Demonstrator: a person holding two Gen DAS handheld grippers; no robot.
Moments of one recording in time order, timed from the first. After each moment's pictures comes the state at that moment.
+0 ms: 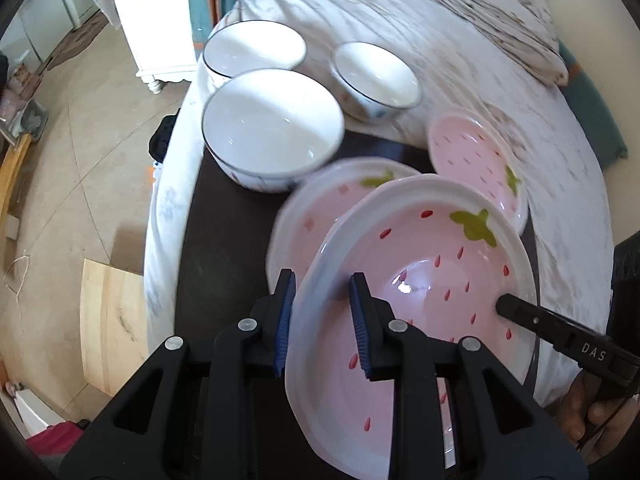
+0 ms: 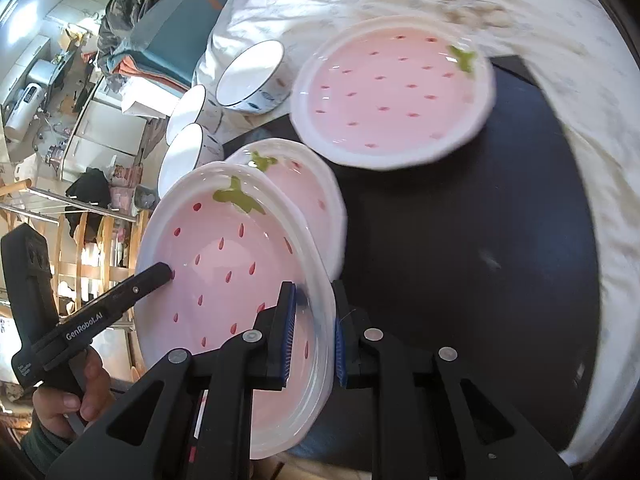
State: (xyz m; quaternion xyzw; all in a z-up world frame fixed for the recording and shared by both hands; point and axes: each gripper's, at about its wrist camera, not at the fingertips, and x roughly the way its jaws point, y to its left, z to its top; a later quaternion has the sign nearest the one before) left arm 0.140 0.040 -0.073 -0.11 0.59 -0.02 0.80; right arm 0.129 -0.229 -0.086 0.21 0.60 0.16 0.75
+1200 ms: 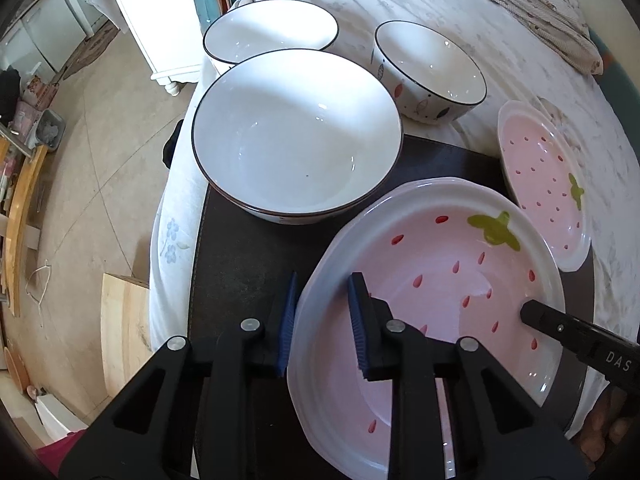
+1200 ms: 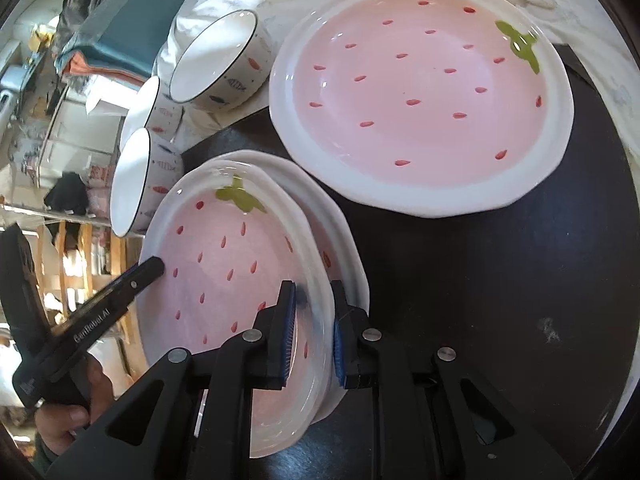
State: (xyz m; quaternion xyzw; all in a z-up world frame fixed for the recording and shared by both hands) left arm 0.181 0.039 -0.122 -0.06 0.60 0.02 0.80; right arm 0.172 -0.212 -0.130 0.21 0.64 0.13 0.73
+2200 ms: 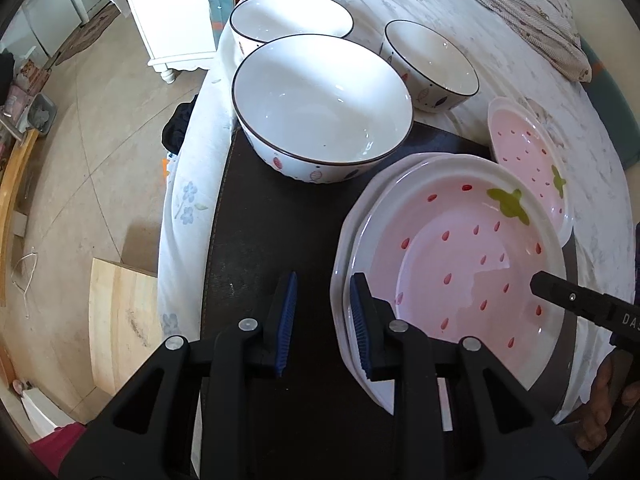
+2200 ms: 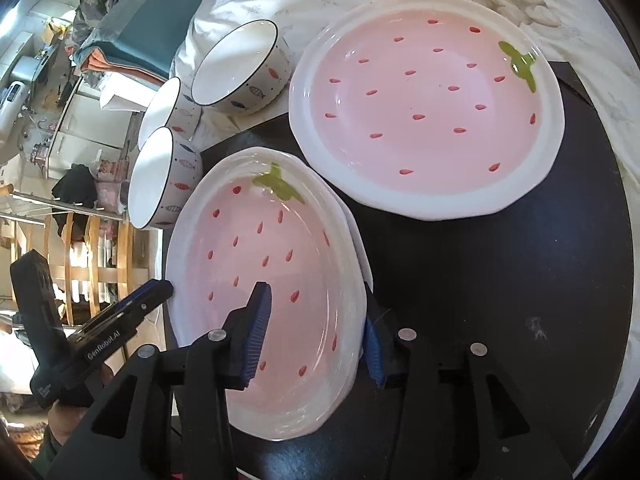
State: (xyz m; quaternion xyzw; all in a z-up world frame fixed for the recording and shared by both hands) left arm 0.150 0.058 -0.117 -0.09 0.60 0.00 0.79; right arm 0.164 -0.214 -0.116 0.21 0.63 0.15 0.74
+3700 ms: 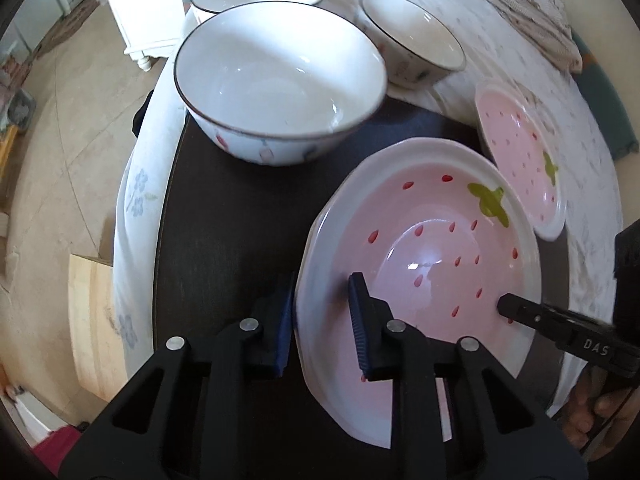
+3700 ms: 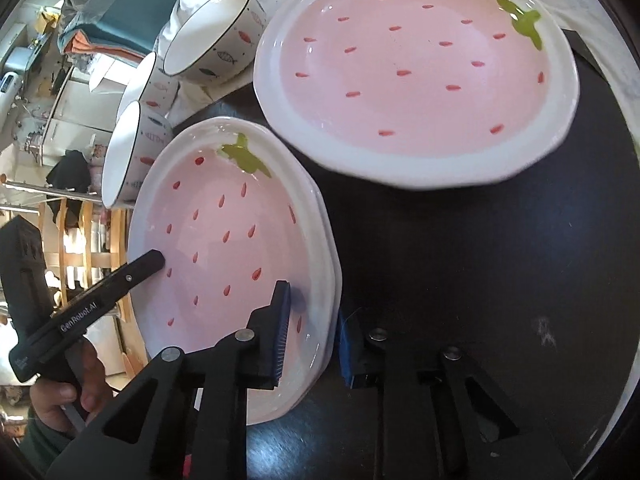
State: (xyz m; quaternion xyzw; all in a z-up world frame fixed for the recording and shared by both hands) left arm 0.154 0.044 -0.134 -0.09 0.62 -0.03 0.78; right arm 0.154 -0.221 -0.147 0.19 0.66 0.15 0.72
